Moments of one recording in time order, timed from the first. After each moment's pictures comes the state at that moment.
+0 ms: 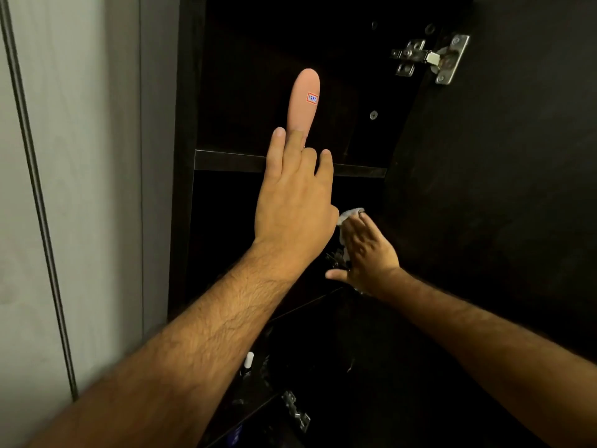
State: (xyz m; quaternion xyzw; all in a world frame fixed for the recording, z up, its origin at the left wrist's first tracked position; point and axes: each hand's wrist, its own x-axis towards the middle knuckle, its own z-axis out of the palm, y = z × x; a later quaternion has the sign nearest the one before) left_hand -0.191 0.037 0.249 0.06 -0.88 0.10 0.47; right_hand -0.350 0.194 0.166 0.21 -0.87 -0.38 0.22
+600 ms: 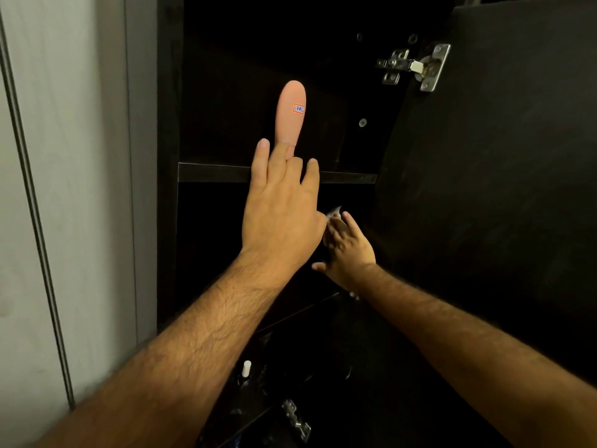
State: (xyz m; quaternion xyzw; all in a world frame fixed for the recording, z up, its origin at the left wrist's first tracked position) left_hand -0.191 0.038 0.250 0.06 -0.88 0.09 0.47; right_hand -0.370 0.169 0.164 0.20 -0.86 -0.40 0.25
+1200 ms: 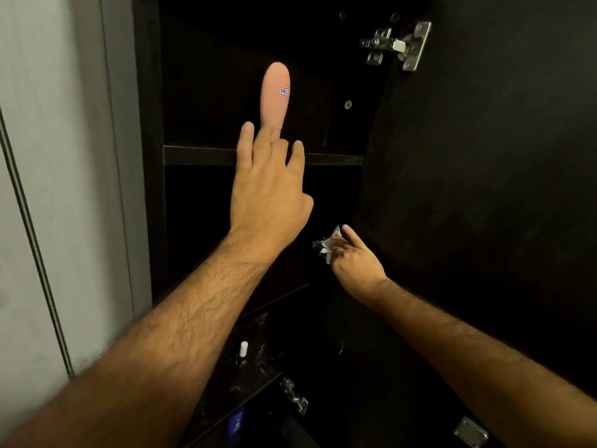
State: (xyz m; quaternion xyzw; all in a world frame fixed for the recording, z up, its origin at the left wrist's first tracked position) left_hand -0.191 0.037 0.248 0.04 -0.88 0.08 0.47; right_hand -0.320 0.219 0.139 0.32 -0.86 -0.34 0.21
